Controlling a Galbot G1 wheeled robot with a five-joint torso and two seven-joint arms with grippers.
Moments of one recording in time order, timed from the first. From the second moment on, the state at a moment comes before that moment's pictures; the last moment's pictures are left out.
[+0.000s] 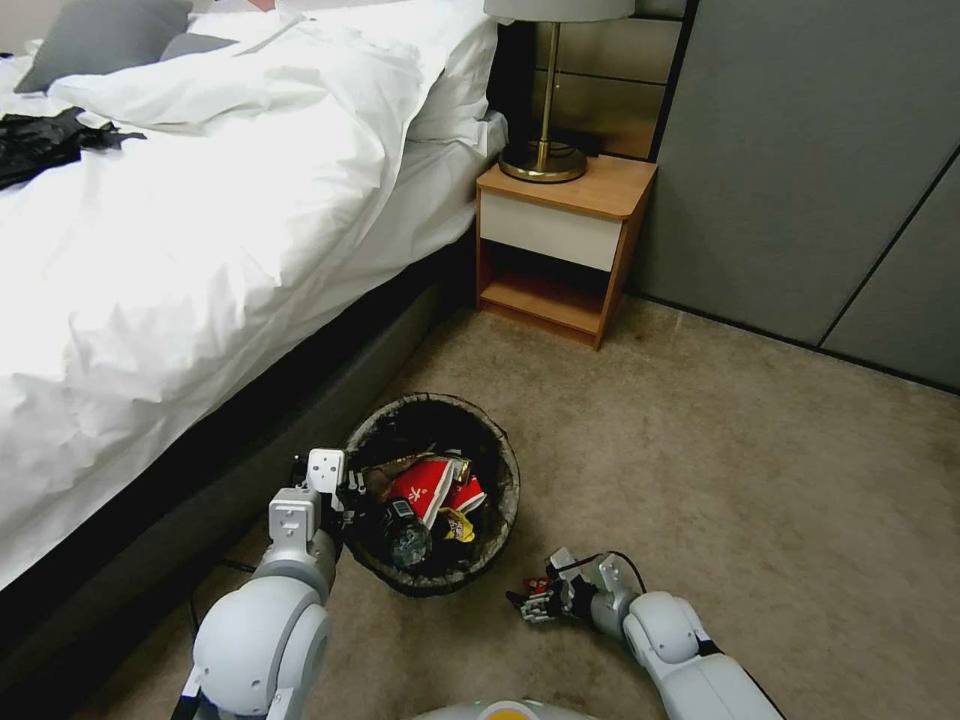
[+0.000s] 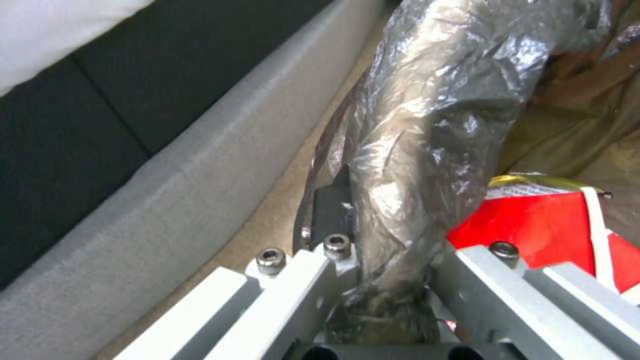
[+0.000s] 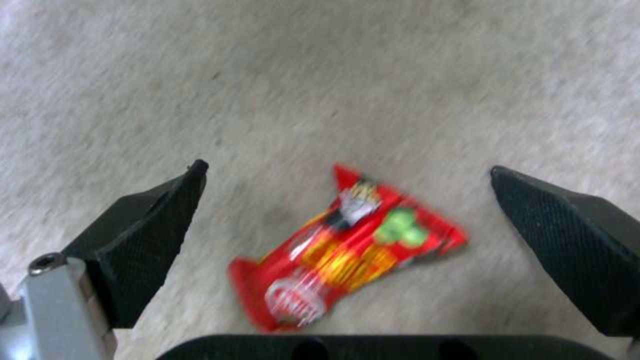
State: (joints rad) left arm 1.54 -1.39 -0.46 -2.27 -0.12 0.67 -0.19; right arm -1.23 1.33 0.23 1.24 0.04 -0.36 -0.53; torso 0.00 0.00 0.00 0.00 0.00
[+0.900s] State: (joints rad) left arm 1.53 -1.39 -0.45 -2.24 -0.12 0.66 -0.17; right arm -1.22 1.24 0.22 1.32 -0.07 -0.44 -0.48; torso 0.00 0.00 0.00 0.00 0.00
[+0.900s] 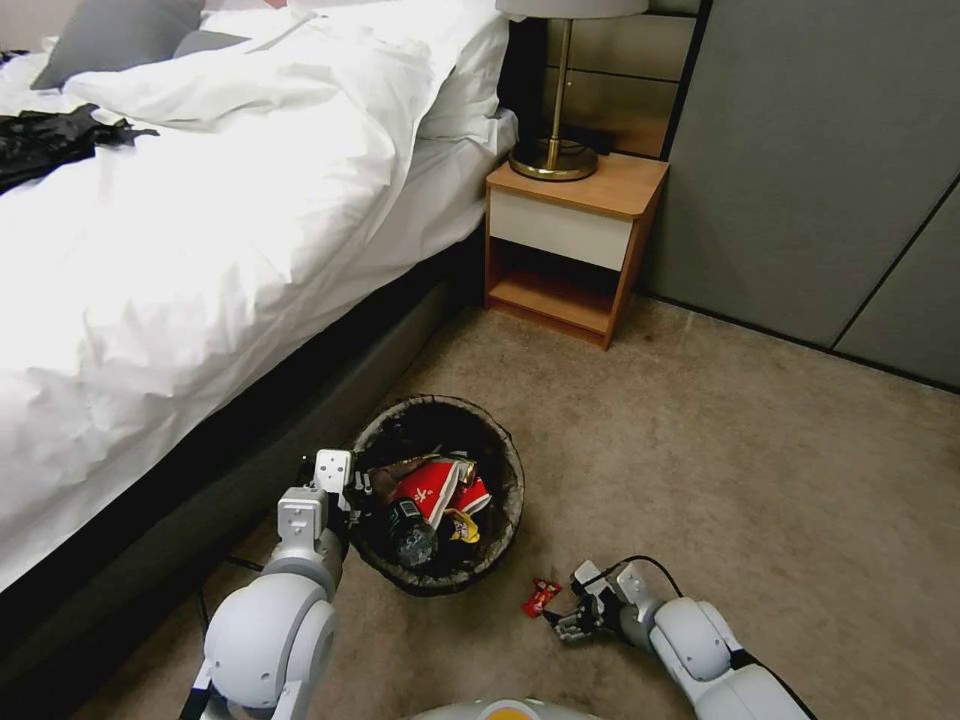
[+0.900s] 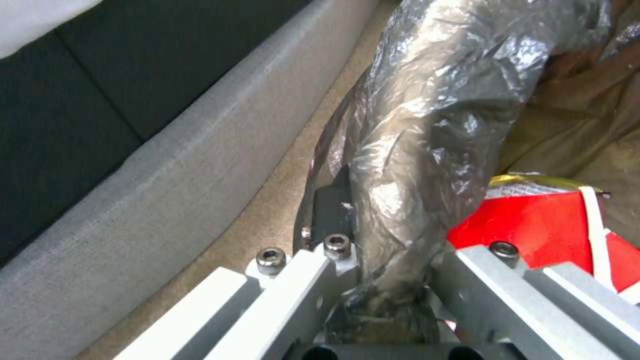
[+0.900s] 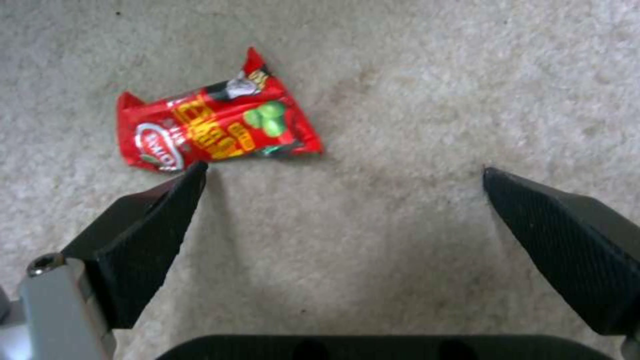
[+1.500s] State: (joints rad) left arm 1.53 -1.39 -0.45 -2.24 -0.12 0.66 -0.17; right arm -1.19 1.24 0.20 1.32 -0.07 -0.44 -0.47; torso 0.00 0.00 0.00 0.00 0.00
